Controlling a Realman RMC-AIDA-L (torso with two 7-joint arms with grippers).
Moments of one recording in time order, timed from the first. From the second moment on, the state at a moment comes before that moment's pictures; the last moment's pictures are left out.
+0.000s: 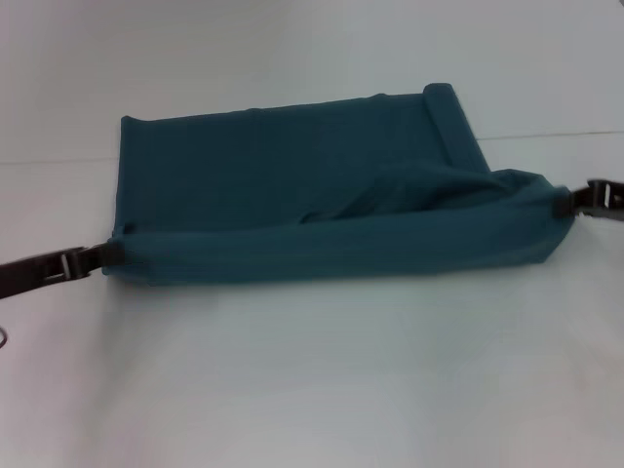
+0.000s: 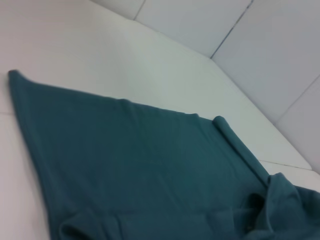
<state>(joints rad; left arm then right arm) -0.48 -2.06 0.73 0.79 1.99 1.24 -2.04 0.59 1.96 -0.62 -0.87 -2.34 -1.26 2.42</state>
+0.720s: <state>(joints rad) -0.60 -2.01 0.68 0.79 2.00 1.26 -2.05 0.65 1.92 -0.61 -0.86 -2.30 -1.22 2.42</state>
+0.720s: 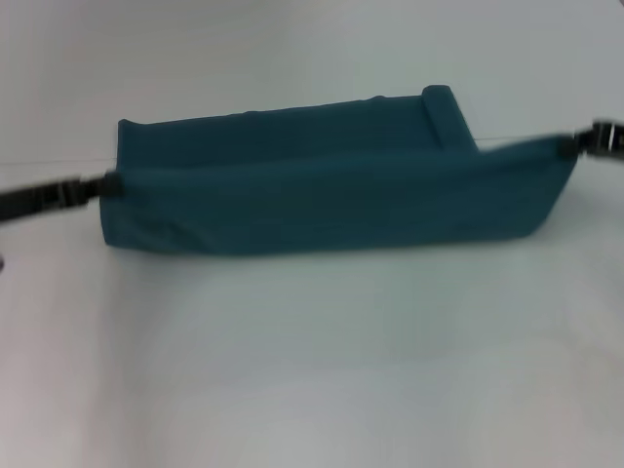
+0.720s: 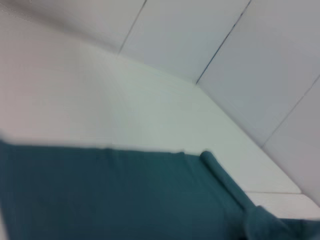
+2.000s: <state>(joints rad) -0.36 -2.07 0.64 0.84 2.02 1.51 -2.00 0.43 2.00 -0.62 -0.91 -2.32 -1.37 2.39</state>
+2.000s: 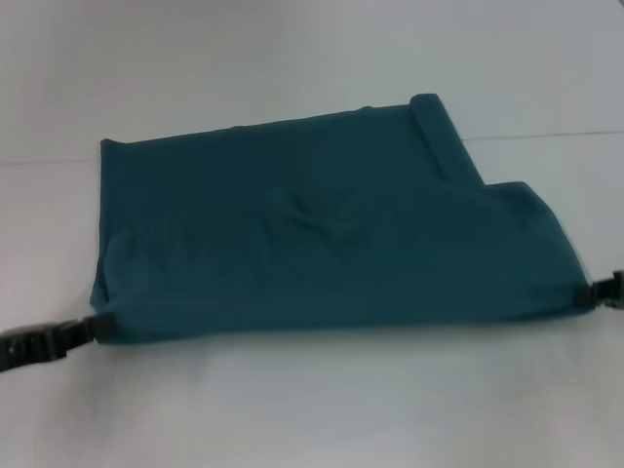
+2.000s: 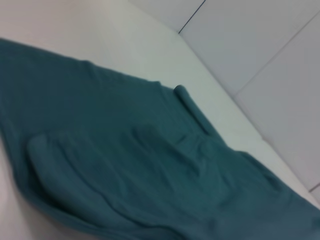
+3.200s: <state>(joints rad) -0.14 -2.14 0.58 0.92 2.10 1.71 -1.93 0.26 2.03 -0.56 -0.89 -2.32 -1.54 2.29</state>
